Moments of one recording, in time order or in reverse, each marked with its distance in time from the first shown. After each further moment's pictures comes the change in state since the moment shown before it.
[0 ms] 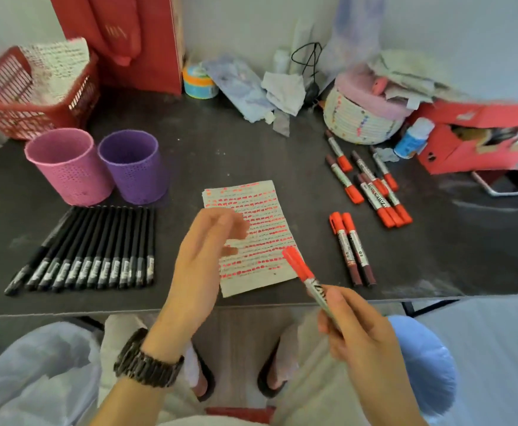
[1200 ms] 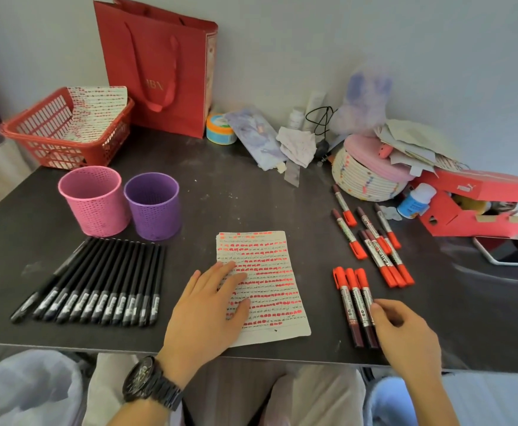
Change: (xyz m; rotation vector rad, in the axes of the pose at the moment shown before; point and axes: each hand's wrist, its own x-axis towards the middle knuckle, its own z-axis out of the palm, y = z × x) left_hand 0.024 -0.067 -0.022 1.159 -0.133 0.166; right_hand 0.132 0.019 -0.083 -0.822 0.326 0.018
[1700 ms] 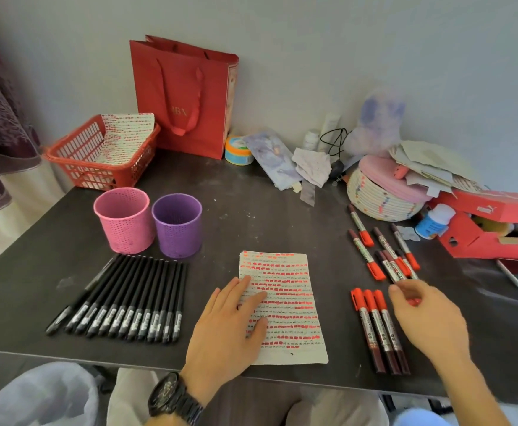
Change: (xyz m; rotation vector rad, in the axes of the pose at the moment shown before) left_hand 0.001 -0.003 0.003 0.045 -0.004 -0.001; right_hand 0.040 -0.050 -0.020 -0.193 0.054 -0.194
